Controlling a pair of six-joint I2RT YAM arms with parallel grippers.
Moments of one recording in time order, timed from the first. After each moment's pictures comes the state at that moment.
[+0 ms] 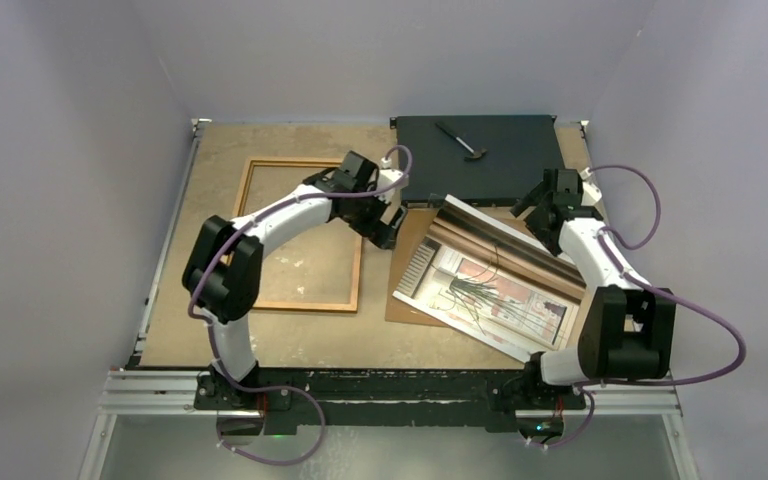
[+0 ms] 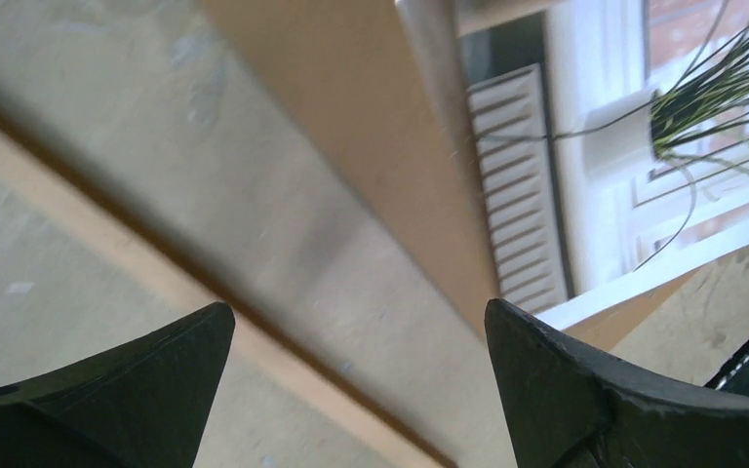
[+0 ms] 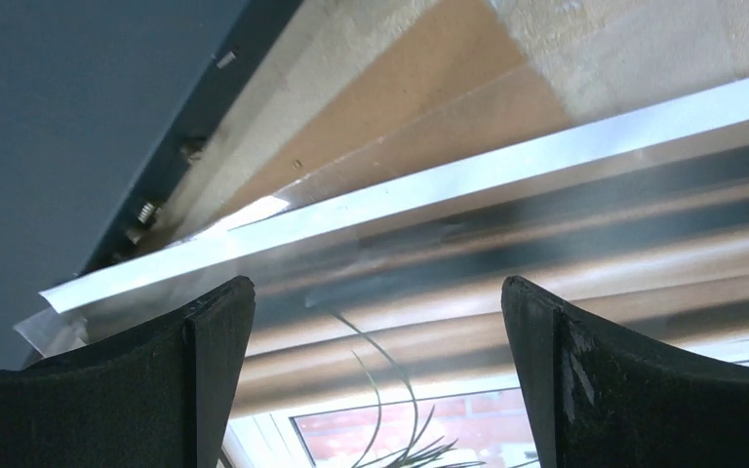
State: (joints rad) left arm -0.54 1.84 1.41 -0.57 0.29 0.06; right arm -0.03 1.41 0.98 -0.50 0.24 0.77
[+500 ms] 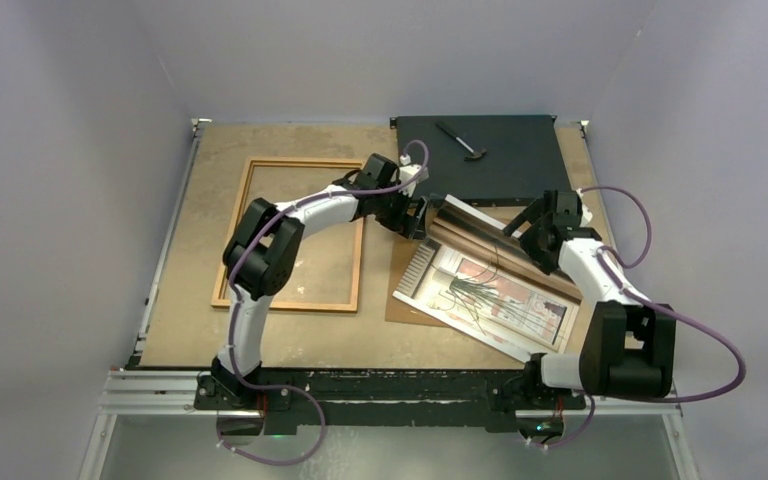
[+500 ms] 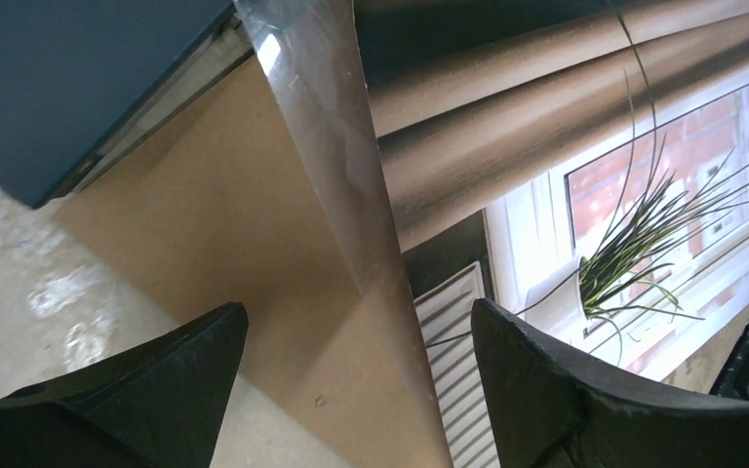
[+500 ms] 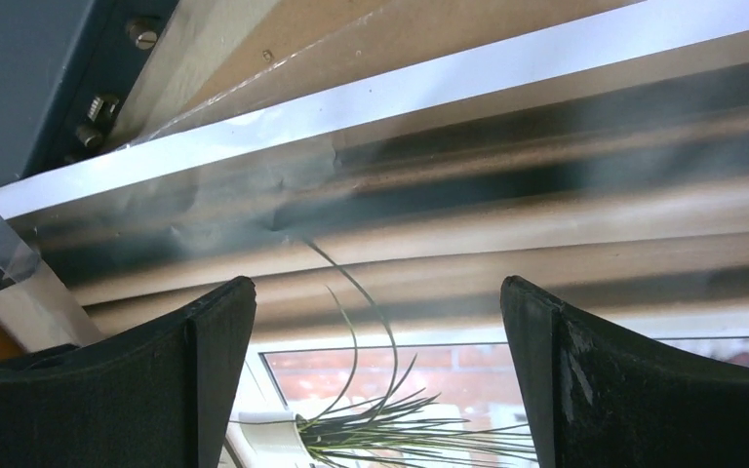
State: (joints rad) left arm -0.60 2.12 1.55 -0.28 0.46 -0.13; right arm -0.05 1.33 0.81 -0.45 0.09 0.77
